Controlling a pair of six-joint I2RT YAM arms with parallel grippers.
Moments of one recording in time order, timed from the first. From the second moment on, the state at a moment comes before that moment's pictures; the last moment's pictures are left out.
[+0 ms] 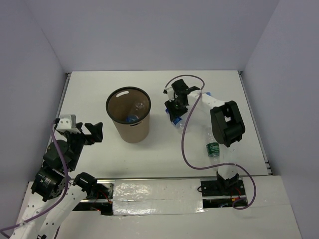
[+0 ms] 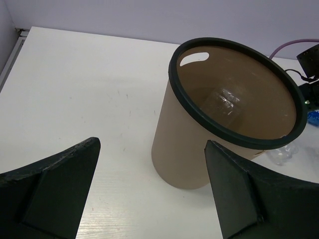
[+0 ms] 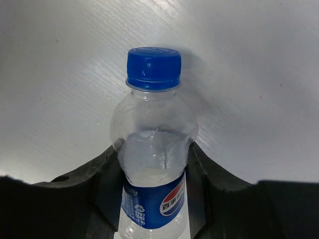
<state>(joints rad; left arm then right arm) -0.45 0.28 0.72 -0.51 -0.37 -0.25 0.43 2.01 1.48 -0.65 -0.17 -0.12</state>
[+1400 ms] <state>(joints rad) -0.39 0.31 0.71 -0.51 -0.30 -0.25 0.83 1.87 2.11 -0.64 -0.36 0.01</state>
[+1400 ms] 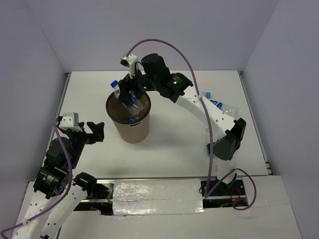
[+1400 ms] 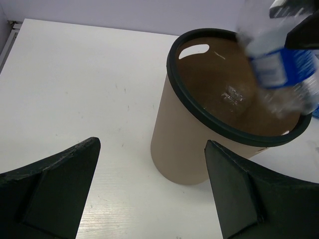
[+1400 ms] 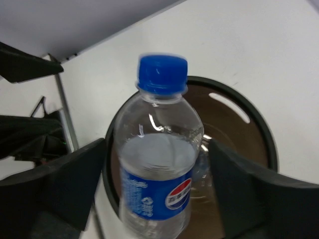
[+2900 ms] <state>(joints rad) -0.39 0.30 0.71 -0.51 -0.25 -0.25 -0.08 1.34 0.82 -0.70 -0.22 -0.43</state>
